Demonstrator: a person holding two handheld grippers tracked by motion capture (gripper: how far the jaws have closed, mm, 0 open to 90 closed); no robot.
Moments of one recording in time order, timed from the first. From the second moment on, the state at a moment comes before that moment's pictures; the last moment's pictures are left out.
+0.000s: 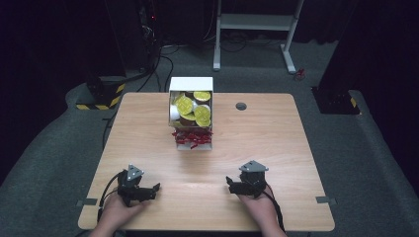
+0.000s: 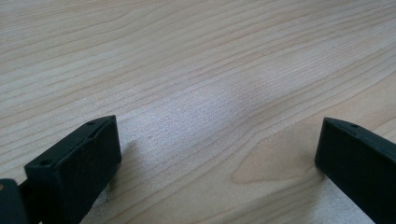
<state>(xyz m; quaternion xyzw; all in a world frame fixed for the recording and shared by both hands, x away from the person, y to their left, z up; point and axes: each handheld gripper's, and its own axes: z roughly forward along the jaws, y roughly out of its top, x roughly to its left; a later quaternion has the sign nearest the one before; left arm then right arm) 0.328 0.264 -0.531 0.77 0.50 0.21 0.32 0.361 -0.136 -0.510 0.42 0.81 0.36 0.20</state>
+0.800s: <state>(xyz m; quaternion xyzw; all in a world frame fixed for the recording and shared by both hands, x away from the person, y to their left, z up) 0.328 0.264 -0.531 0.77 0.50 0.21 0.32 0.354 -0.135 -0.493 0.40 0.80 0.40 0.21</state>
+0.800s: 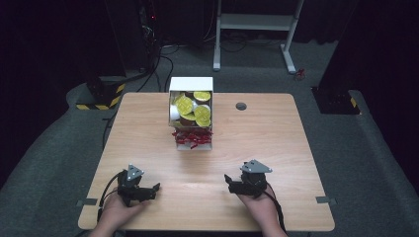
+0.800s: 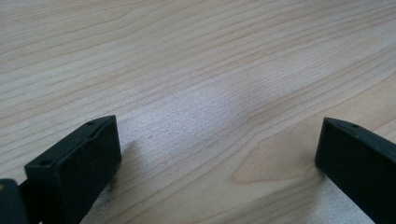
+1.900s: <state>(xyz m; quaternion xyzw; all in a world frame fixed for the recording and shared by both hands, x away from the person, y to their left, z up) 0.328 0.264 -0.531 0.77 0.50 0.21 0.32 0.364 -0.118 -0.474 0.37 0.80 0.43 0.22</state>
